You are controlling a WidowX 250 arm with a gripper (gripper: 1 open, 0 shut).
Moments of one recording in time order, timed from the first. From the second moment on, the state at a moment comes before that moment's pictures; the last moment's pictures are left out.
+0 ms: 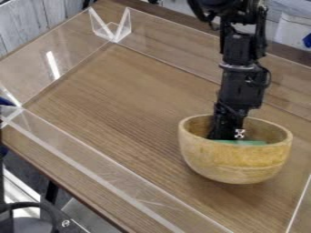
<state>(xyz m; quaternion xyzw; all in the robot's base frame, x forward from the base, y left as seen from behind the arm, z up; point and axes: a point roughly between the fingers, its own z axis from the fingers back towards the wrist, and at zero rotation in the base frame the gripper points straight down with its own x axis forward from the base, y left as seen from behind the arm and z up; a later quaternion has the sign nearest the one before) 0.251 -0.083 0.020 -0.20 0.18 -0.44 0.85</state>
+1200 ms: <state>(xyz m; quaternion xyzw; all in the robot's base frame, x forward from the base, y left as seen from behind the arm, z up) 0.253 -0.076 0.028 -0.21 0.24 -0.42 0.85</state>
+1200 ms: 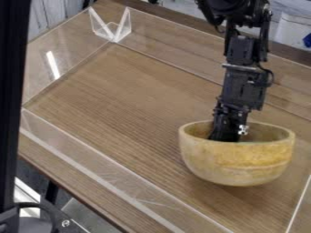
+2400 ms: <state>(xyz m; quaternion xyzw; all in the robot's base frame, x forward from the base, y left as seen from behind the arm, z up) 0.250 -0.042 0.031 -0.20 0.29 -0.42 0.83</state>
